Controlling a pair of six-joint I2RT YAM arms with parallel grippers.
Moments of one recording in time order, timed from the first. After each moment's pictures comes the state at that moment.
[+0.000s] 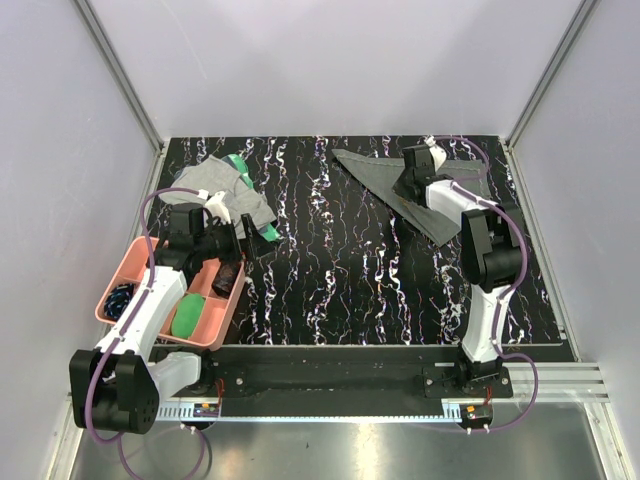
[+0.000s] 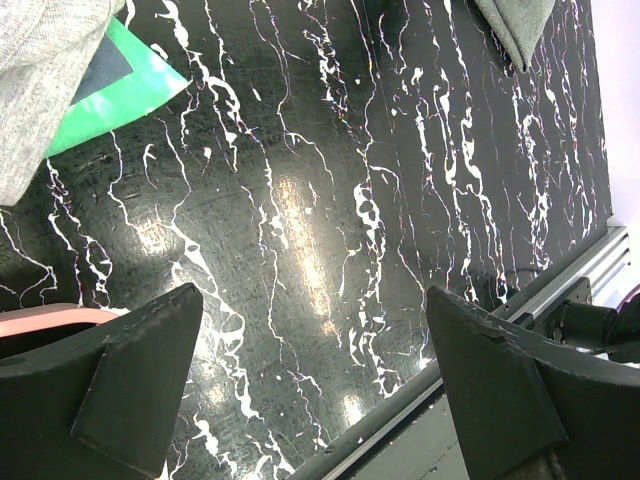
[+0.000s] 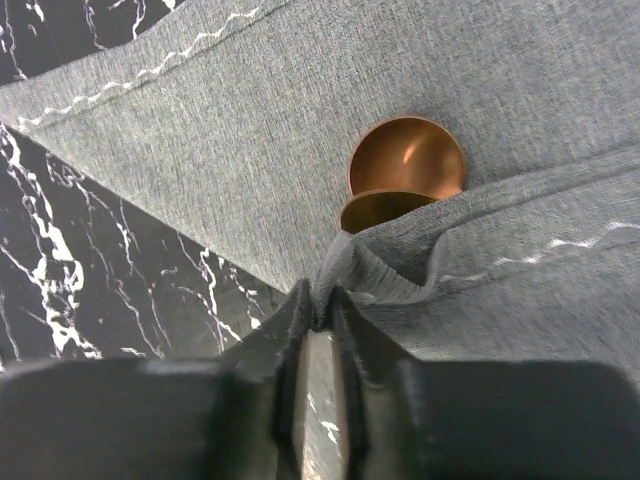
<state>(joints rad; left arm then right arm) -0.09 1.08 0.73 -0.35 0.60 -0.33 0.24 2.02 1.43 -0.15 0.21 0.71</state>
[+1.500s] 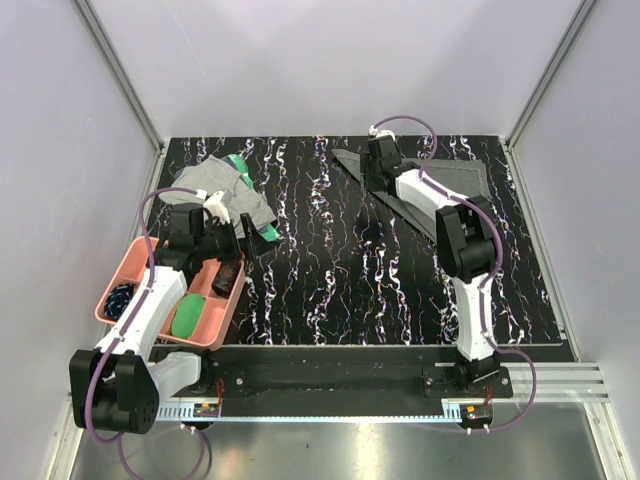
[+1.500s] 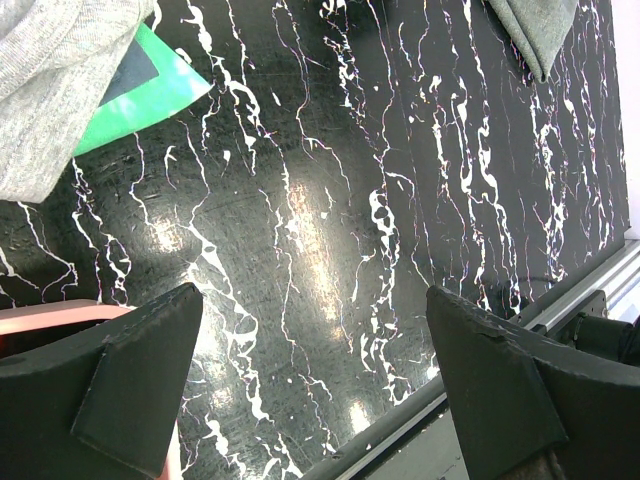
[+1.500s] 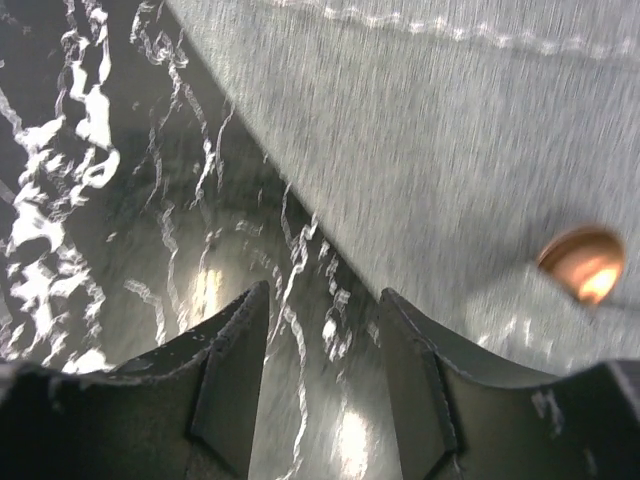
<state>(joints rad) -0.09 1.08 0.73 -0.35 0.56 -0.33 0.38 2.17 1.70 -0.27 0.18 0.26</state>
